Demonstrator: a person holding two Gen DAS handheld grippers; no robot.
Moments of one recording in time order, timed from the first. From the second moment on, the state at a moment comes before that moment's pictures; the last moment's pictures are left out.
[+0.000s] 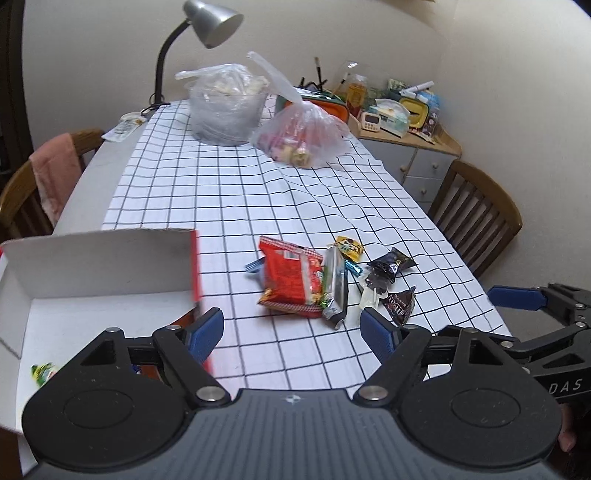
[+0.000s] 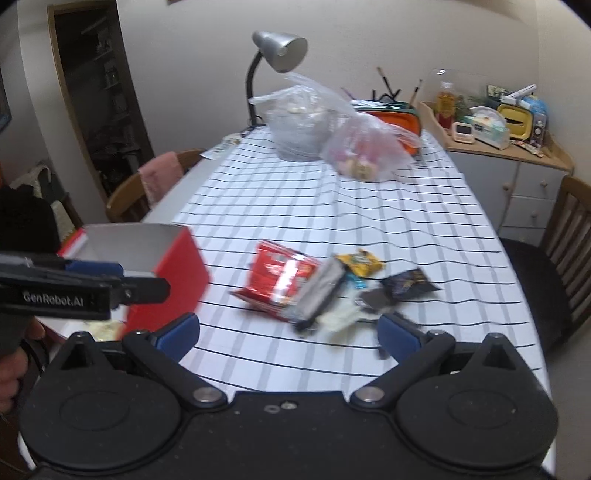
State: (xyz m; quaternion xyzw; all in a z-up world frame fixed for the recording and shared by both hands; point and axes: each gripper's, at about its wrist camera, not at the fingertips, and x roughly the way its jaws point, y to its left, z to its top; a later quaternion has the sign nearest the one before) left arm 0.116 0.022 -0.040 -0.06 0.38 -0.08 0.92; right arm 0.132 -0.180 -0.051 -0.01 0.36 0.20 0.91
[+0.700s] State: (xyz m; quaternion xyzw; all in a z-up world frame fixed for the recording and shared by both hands) left arm 0.214 -0.091 -0.112 0.08 0.43 -0.06 0.90; right arm 0.211 -0.240 -0.135 -0.07 0.42 0.22 0.88
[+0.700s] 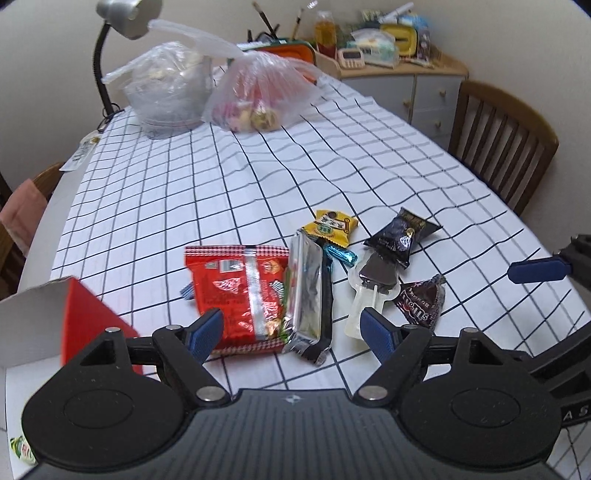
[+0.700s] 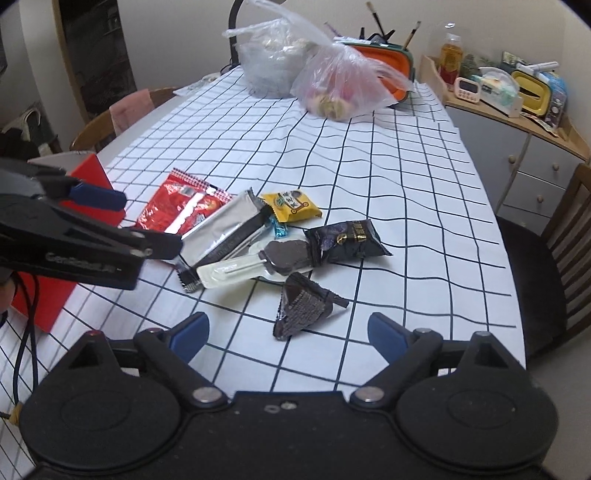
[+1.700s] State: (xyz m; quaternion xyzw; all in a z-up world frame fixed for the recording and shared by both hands) left arm 0.266 -0.134 -0.142 0.08 0.48 -0.14 0.86; right arm 0.258 -0.244 -0.183 -0.09 0.41 0.27 0.87
